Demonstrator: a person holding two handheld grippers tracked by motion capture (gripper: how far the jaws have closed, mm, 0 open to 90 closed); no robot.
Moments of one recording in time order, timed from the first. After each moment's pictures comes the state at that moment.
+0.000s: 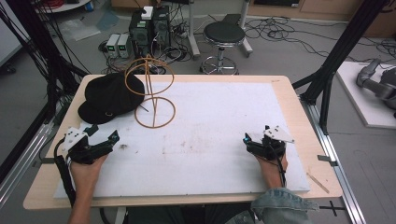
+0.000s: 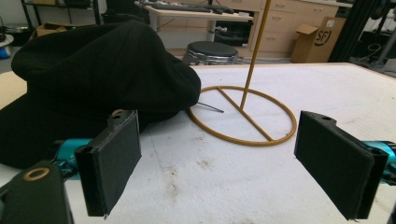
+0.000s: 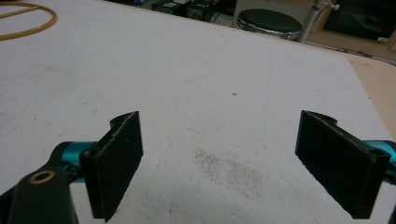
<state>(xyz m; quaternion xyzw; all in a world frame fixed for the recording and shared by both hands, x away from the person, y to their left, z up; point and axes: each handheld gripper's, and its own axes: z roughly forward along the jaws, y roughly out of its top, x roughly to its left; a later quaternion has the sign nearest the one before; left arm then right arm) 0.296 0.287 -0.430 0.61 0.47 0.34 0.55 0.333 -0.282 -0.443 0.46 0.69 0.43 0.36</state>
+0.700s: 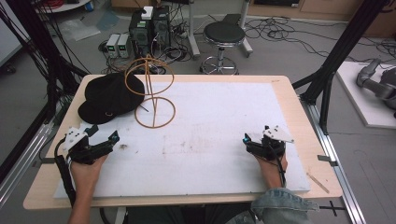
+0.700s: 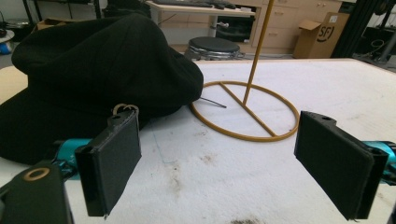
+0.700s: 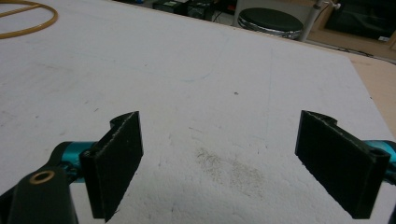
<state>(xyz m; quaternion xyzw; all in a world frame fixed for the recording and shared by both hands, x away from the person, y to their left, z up) 0.298 0.288 -0.432 0.61 0.47 0.33 0.54 0.333 -0.281 -0.443 0.46 0.70 0.43 0.36</state>
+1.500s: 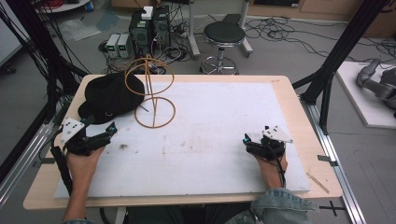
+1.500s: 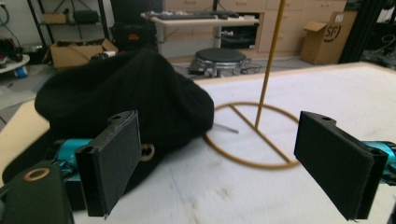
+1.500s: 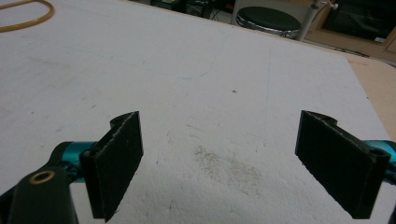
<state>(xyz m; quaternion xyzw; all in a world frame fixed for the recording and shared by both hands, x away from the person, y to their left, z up) 0.312 0.291 -0.407 0.61 0.45 0.37 0.53 0.333 -0.279 -0.443 0.46 0.70 0.42 0.36</state>
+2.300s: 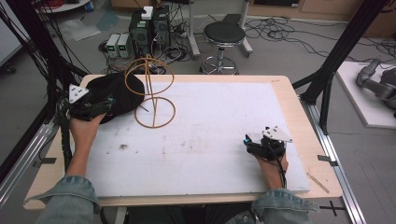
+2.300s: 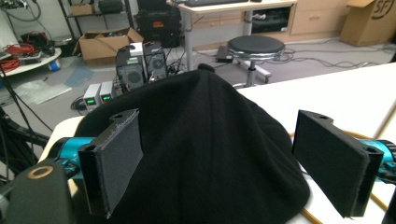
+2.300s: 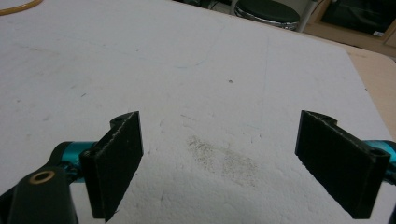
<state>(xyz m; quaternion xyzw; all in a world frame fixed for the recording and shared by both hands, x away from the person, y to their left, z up) 0.416 0.314 -0.388 0.63 0.48 0.39 0.47 0.335 -0.282 -0.447 0.46 0.70 0.41 0.36</state>
